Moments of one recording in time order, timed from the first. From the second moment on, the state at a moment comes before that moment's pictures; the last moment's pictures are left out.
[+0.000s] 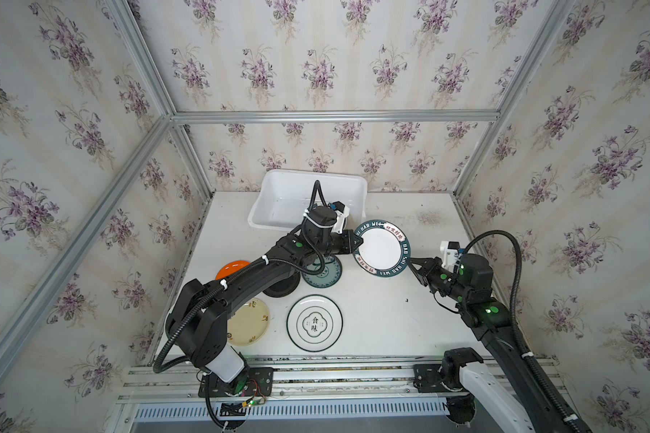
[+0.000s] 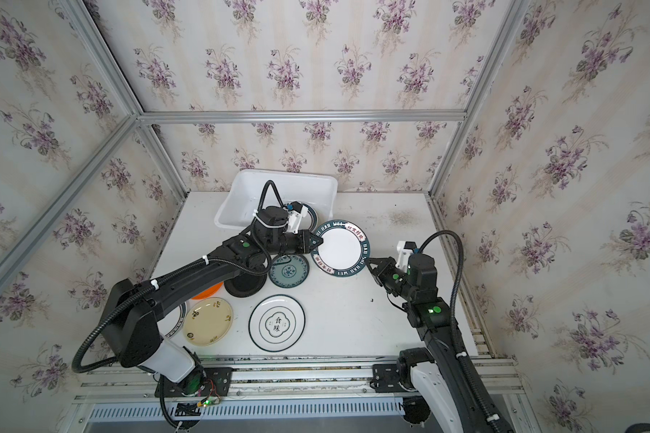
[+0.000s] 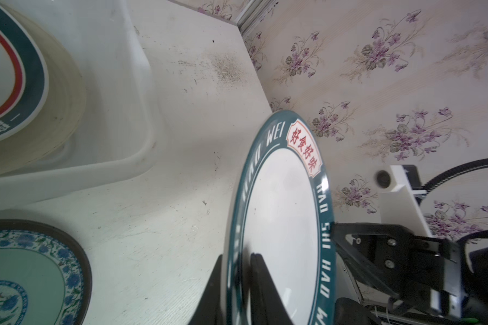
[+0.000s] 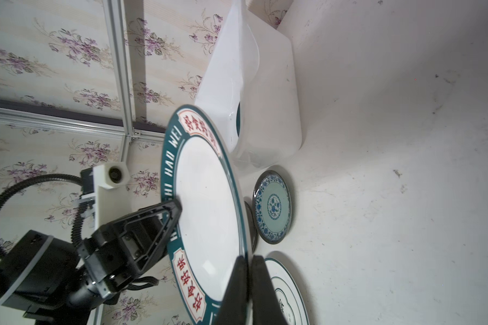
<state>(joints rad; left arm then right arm) -0.69 1.60 1.28 -0.18 0.33 -0.66 0.12 0.70 0.56 -0.29 -0.48 1.04</state>
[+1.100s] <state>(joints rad) -0.62 1.59 1.34 -0.25 0.29 -0.61 0.12 0.68 0.58 -0.33 -0.50 0.99</state>
